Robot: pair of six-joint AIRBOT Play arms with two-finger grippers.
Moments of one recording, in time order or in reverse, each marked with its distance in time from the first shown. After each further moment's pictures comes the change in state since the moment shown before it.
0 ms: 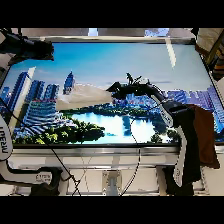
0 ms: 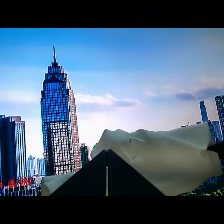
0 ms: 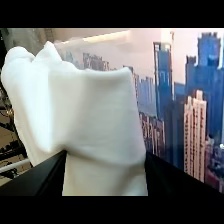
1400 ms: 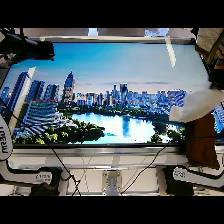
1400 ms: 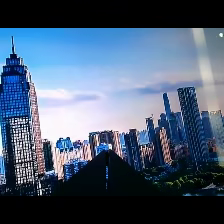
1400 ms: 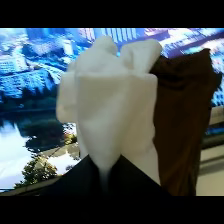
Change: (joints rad) left arm 0.000 0.000 0.000 -0.135 -0.037 -0.008; right arm -0.635 0.899 0.016 -1.336 0.758 0.159
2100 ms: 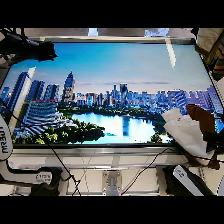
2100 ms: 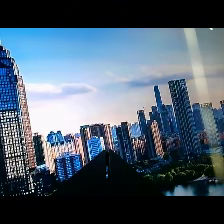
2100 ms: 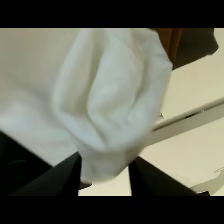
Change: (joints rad) left arm 0.000 0.000 0.000 -0.029 -0.031 0.000; right arm -0.243 0.304 -0.867 -0.204 0.060 -0.076
